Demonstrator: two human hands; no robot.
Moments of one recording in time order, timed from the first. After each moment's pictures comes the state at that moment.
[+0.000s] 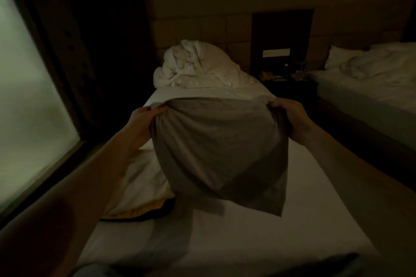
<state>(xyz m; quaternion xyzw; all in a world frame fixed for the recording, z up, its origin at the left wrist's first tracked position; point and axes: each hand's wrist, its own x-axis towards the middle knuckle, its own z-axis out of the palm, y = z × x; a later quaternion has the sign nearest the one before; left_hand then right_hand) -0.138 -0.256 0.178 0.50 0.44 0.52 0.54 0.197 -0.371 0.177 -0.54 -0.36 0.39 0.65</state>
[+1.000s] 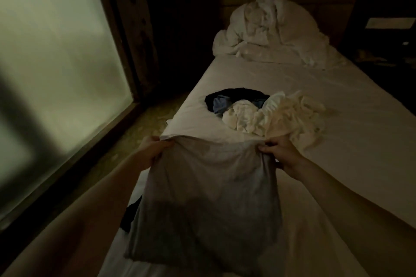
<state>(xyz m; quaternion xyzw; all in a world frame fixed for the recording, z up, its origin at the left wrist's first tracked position) -0.361 -0.056 0.033 0.43 0.68 0.37 0.46 -0.010 -0.072 0.015 -0.62 -0.43 0.51 0.41</state>
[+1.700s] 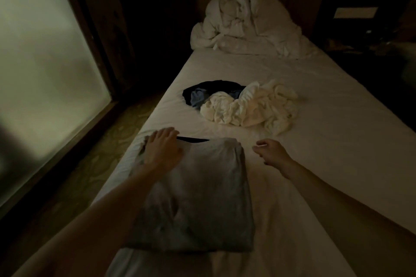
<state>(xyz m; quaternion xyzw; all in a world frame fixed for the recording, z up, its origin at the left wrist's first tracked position) -0.268 -0.081 0.014 0.76 0.64 0.10 -0.01 0.042 -0.102 -0.019 -0.71 -0.47 0.39 0.34</state>
